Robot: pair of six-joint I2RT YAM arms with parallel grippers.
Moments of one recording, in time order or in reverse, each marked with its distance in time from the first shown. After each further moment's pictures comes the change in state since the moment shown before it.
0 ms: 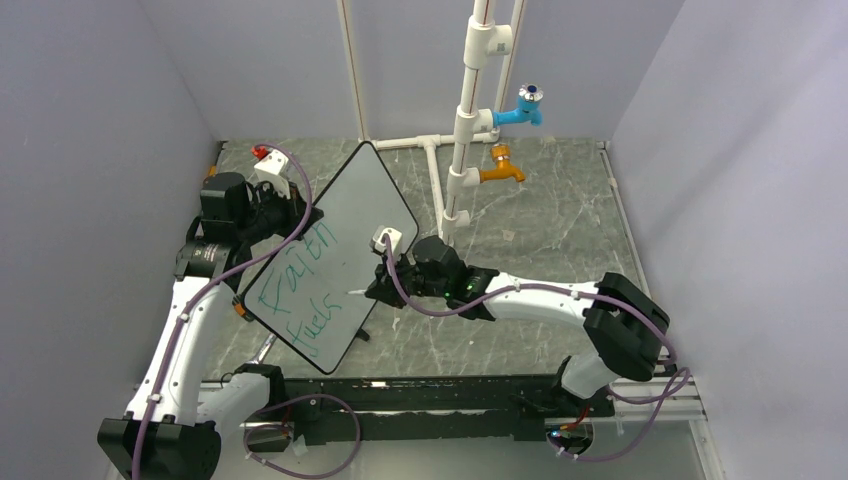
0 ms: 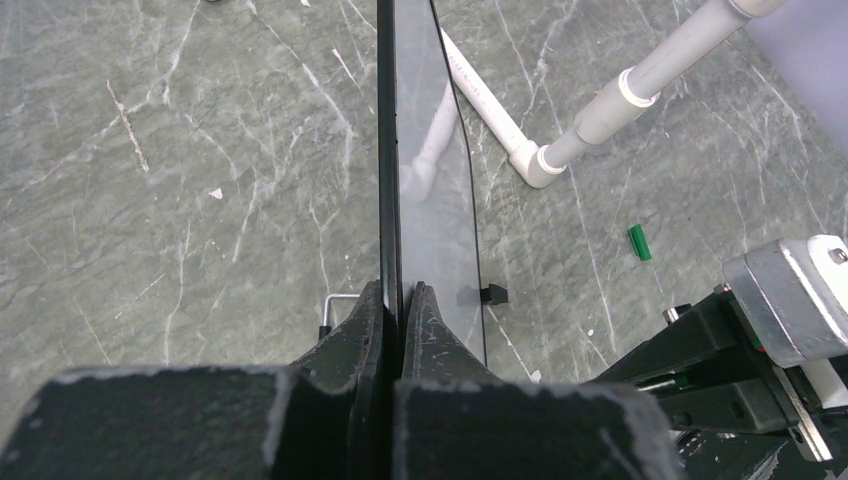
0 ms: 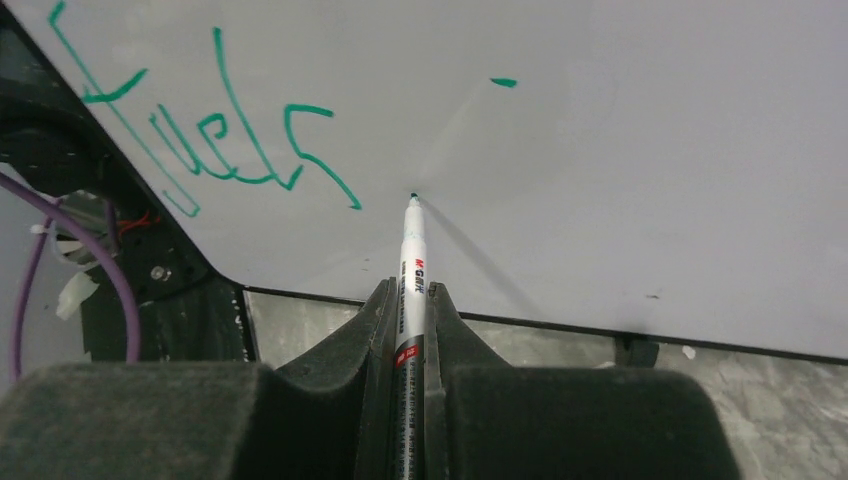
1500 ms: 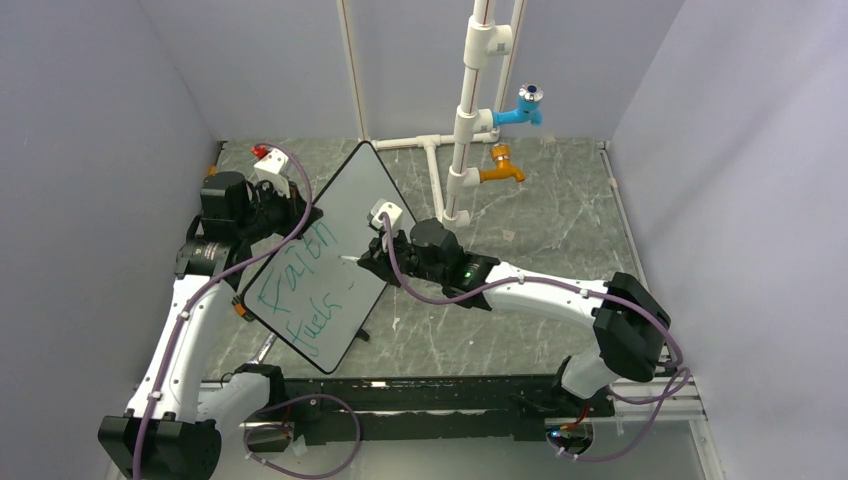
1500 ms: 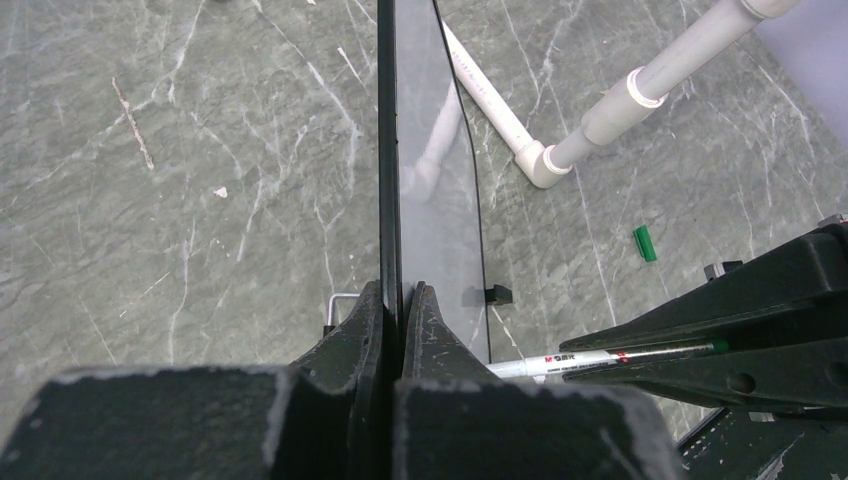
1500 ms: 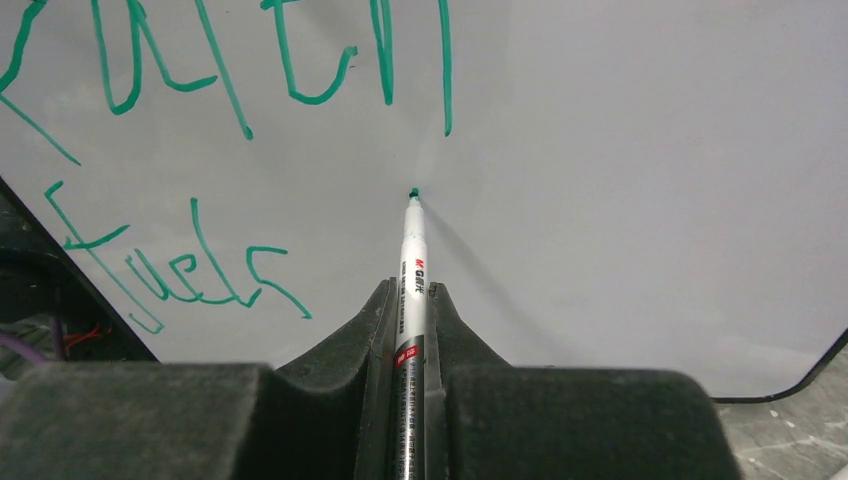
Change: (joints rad) left arm 0.003 0.010 0.001 0.002 -0.003 0.003; right arm 0.002 -0.003 0.137 -0.032 0.167 -0.034
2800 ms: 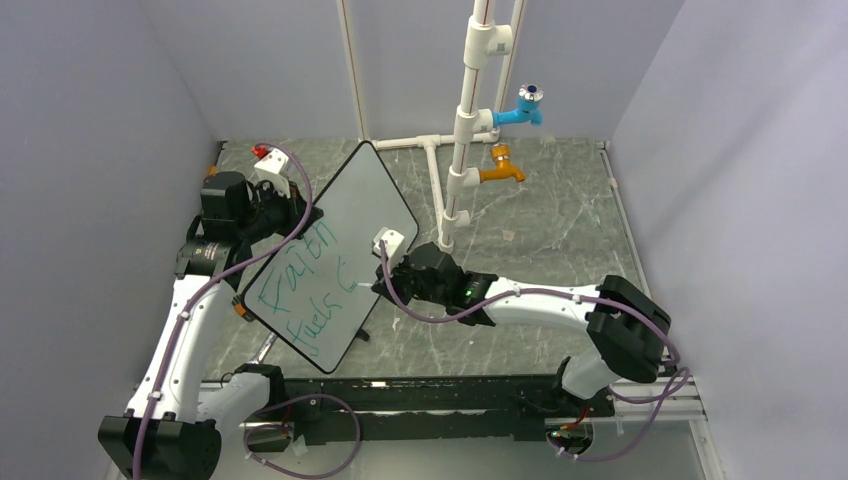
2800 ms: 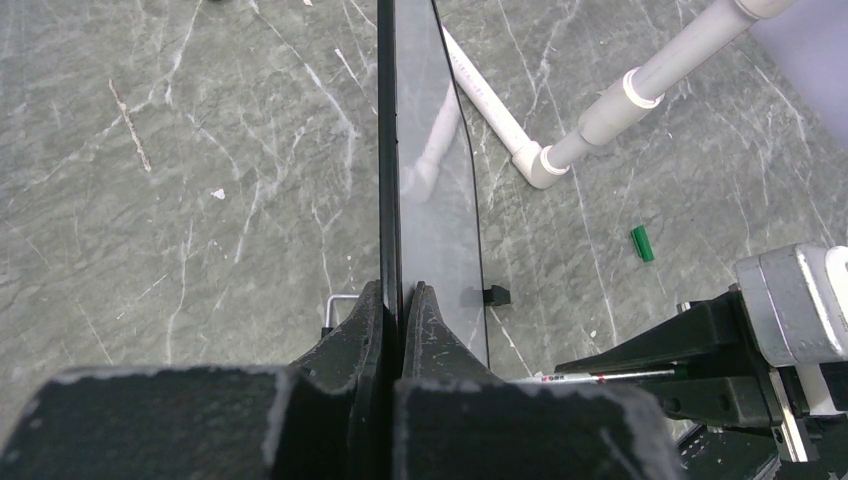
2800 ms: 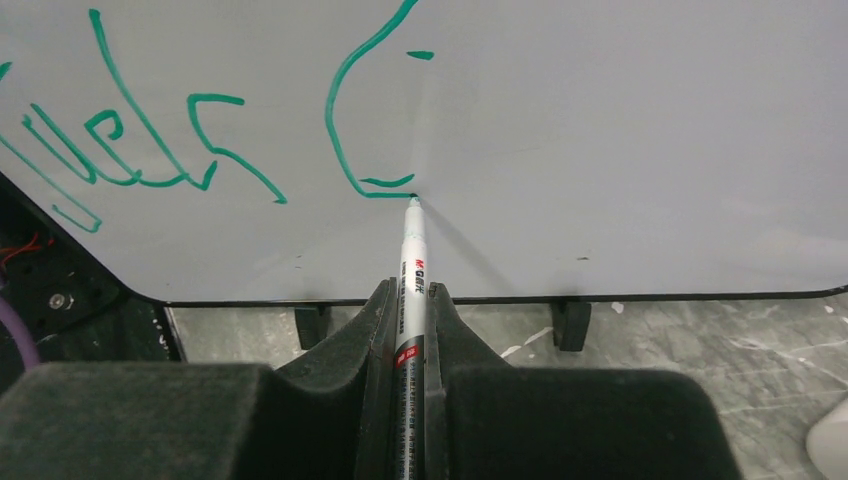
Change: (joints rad) left arm 0.000 0.000 0.000 0.002 0.003 -0.001; right arm 0.039 -0.009 -0.152 -0.002 0.057 0.005
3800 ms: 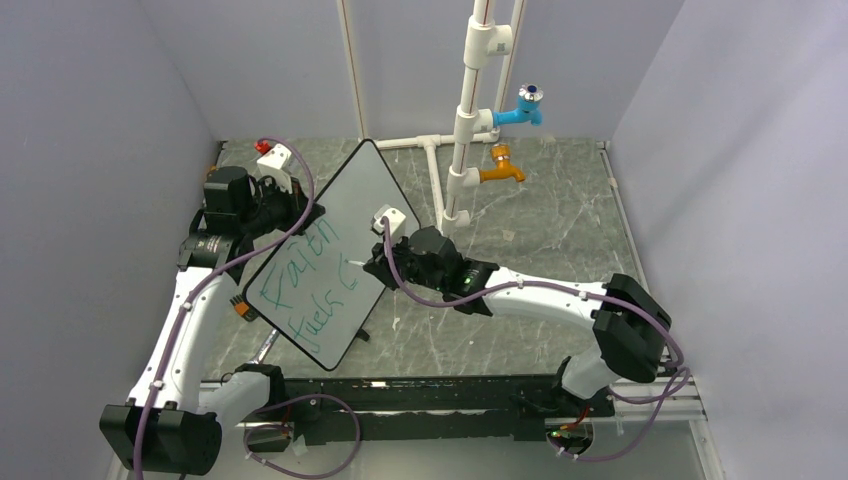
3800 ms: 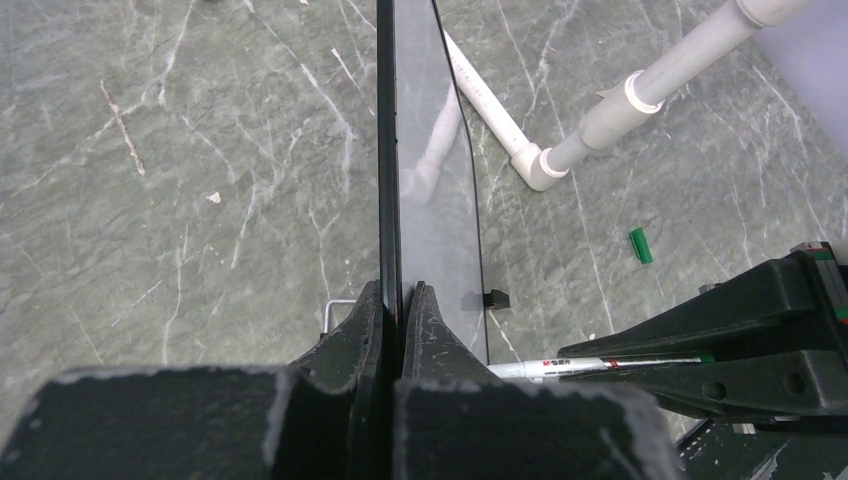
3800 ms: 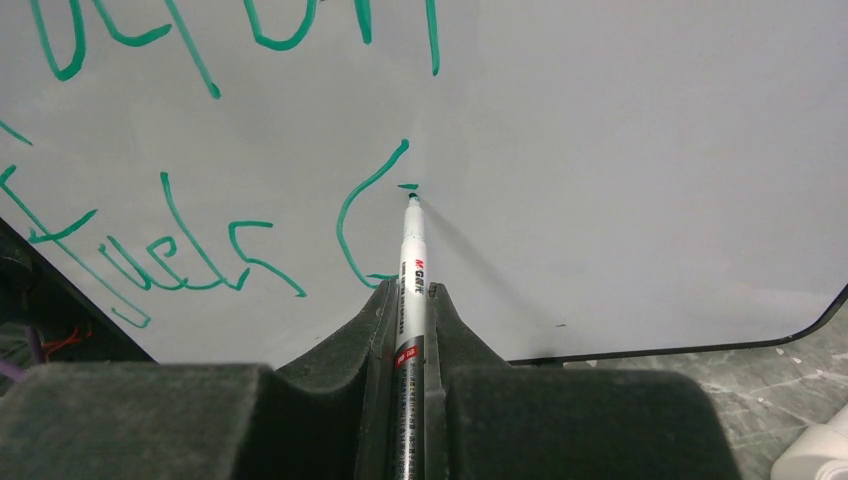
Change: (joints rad) left arm -0.001 0.040 0.021 0.005 0.010 -0.002; right arm -0.022 -0.008 0.105 -0.014 0.039 0.049
